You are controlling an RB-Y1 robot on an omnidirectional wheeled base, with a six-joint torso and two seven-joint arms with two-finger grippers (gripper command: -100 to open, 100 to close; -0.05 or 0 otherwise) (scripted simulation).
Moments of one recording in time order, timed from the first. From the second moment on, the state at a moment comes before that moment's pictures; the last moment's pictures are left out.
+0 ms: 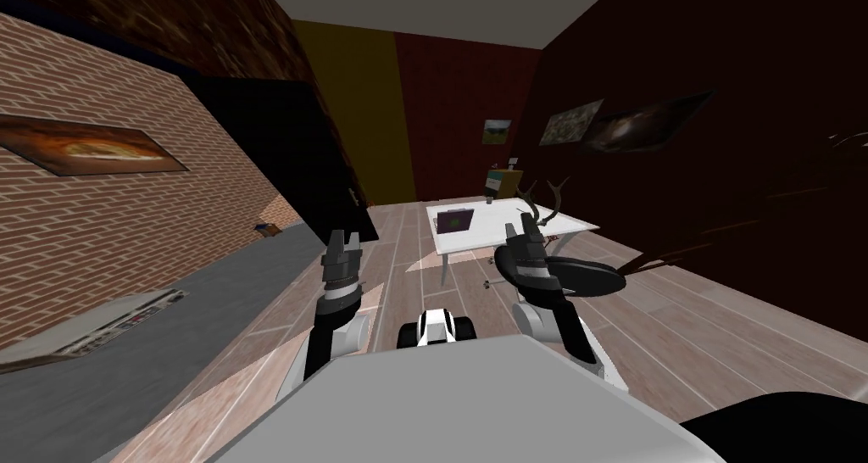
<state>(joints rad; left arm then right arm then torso) 0.46 0.03 -0.03 -2.21 -0.07 -0.64 -0.09 0.53 -0.11 -0.05 -2.34 -0.10 -0.40 0.14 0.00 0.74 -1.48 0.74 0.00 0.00</state>
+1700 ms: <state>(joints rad) 0.46 0.03 -0.03 -2.21 -0.07 -0.64 -0.09 0.63 -0.18 -0.25 -2.11 -0.13 -0.43 0.57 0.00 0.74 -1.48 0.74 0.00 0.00</state>
